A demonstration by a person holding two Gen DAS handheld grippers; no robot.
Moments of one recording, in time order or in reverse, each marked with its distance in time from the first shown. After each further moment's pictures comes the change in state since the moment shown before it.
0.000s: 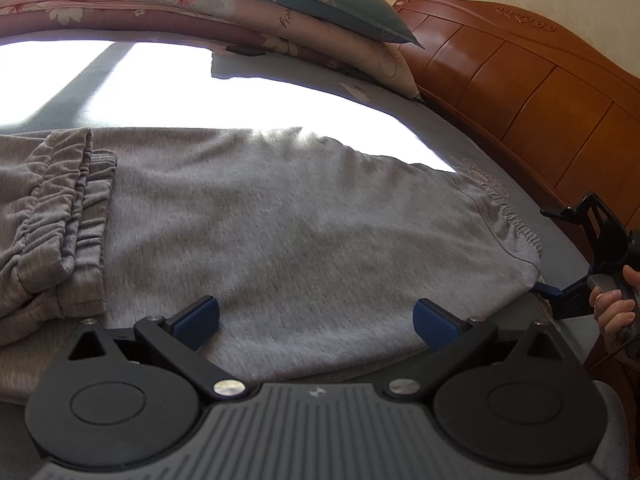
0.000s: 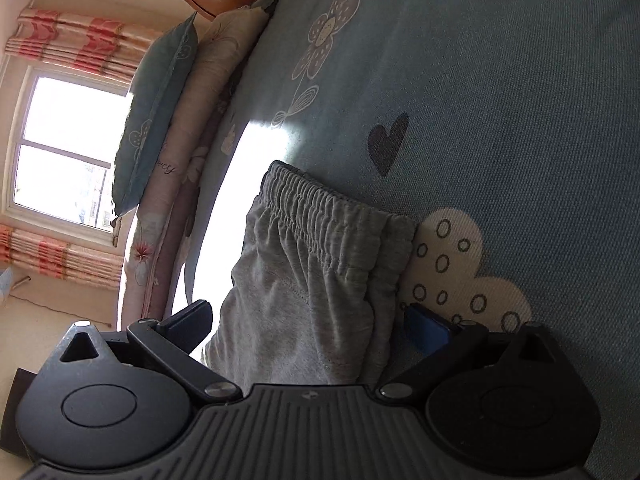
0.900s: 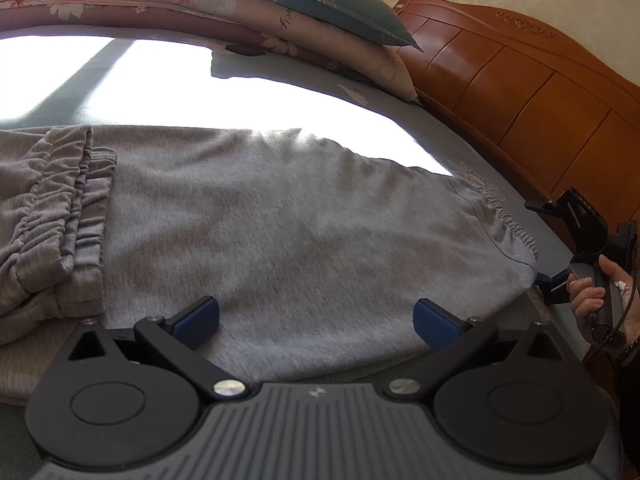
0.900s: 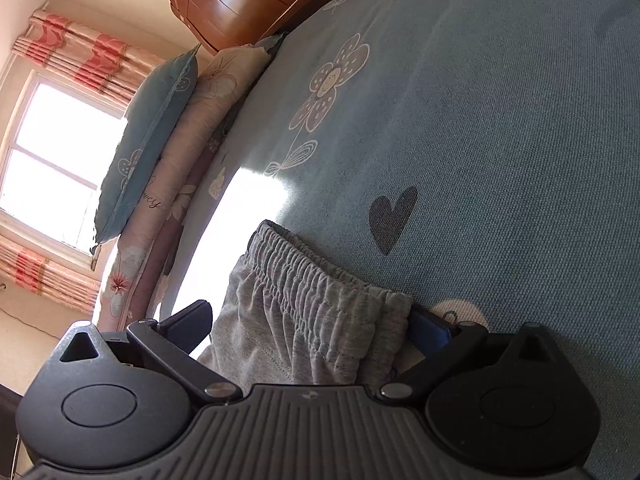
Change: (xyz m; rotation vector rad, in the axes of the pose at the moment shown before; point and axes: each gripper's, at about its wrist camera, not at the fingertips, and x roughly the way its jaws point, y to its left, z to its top) left arm 0.000 0.003 0.000 -0.017 -0.003 -0.016; right arm 0.016 0.007 0.023 -0.080 -0.149 -0.059
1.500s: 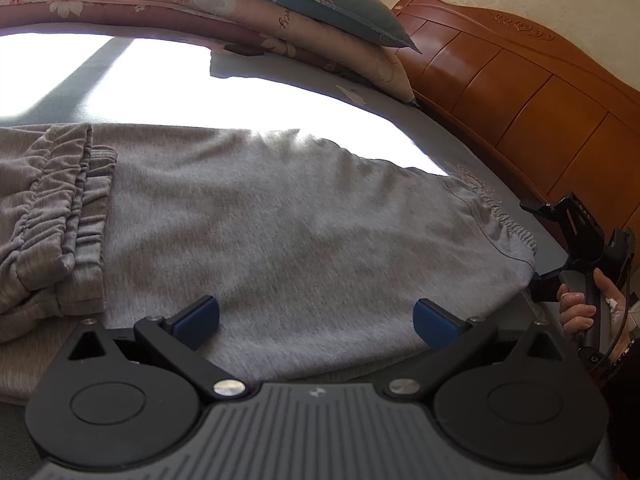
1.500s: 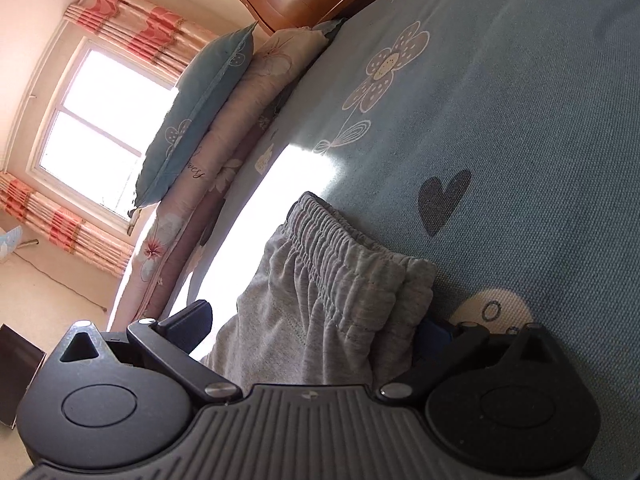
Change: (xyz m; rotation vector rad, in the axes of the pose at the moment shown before) left arm -0.002 0.002 0.000 -0.012 -0.002 -0.016; right arm 0.002 0.002 -0.008 -0.123 0.033 0.152
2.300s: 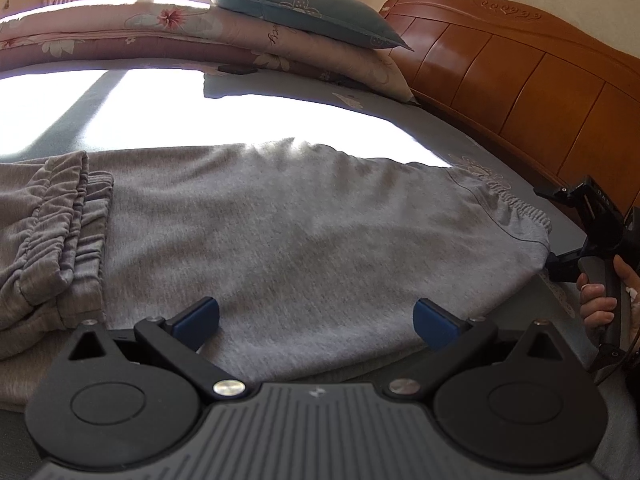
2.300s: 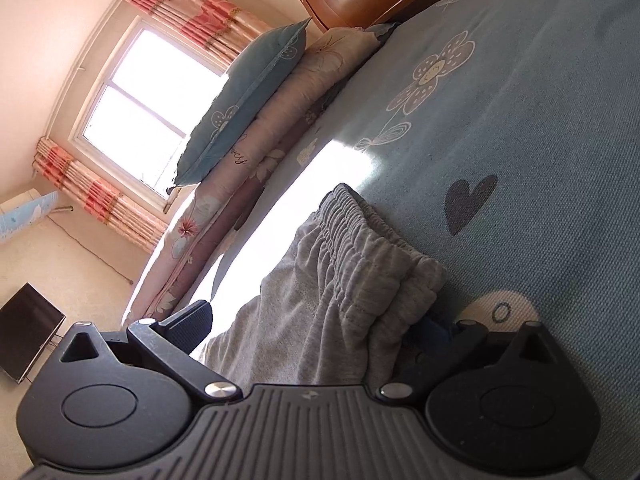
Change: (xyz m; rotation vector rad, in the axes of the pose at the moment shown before) left arm 0.000 -0.024 -0.011 0.155 -0.057 0.092; right arm -0.005 -0.005 0.002 -0.114 0.016 0.114
